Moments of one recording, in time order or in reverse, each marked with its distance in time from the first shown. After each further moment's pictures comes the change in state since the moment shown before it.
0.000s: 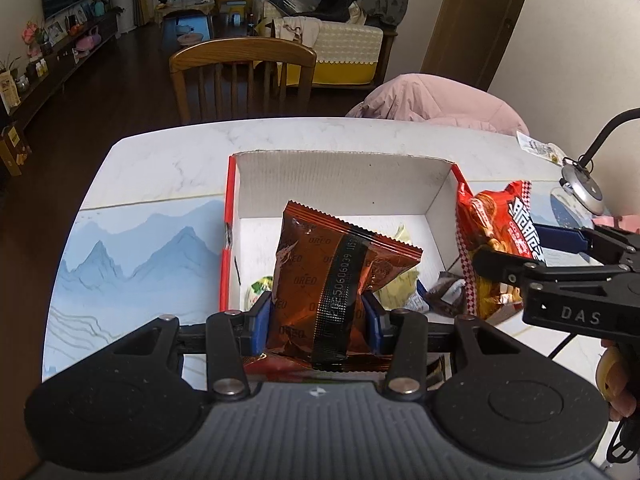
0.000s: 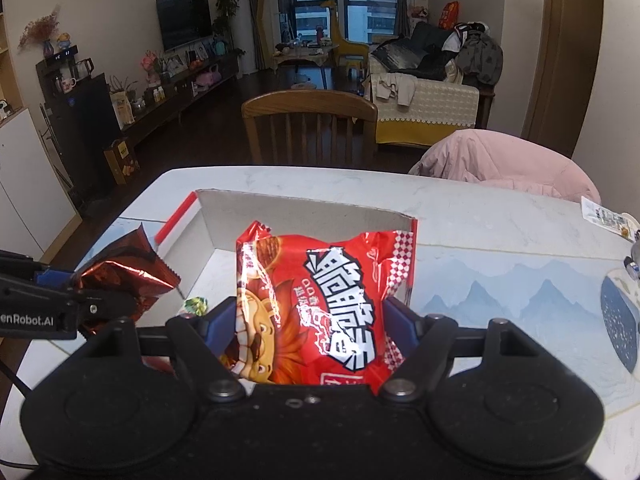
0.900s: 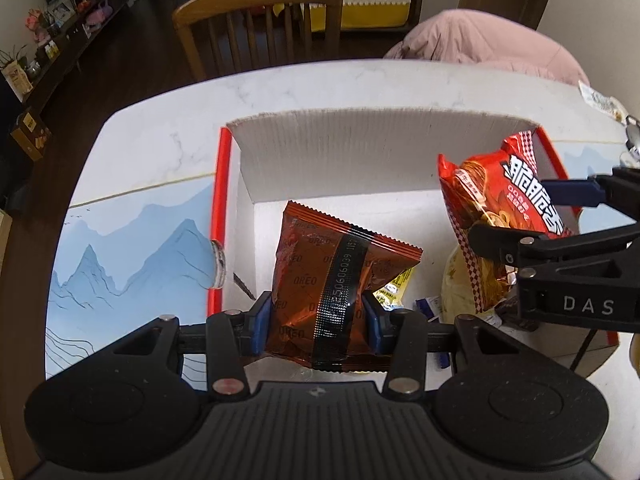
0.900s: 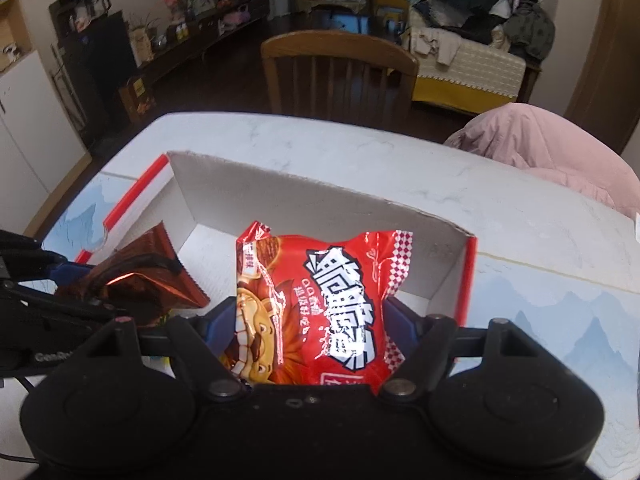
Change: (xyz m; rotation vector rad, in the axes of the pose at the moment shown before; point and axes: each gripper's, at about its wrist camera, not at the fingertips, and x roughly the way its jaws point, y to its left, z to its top) left arm 0.103 -0.002 0.034 0.038 0.189 0.134; right arm 0.100 0.002 0.035 -0.109 0.191 0.059
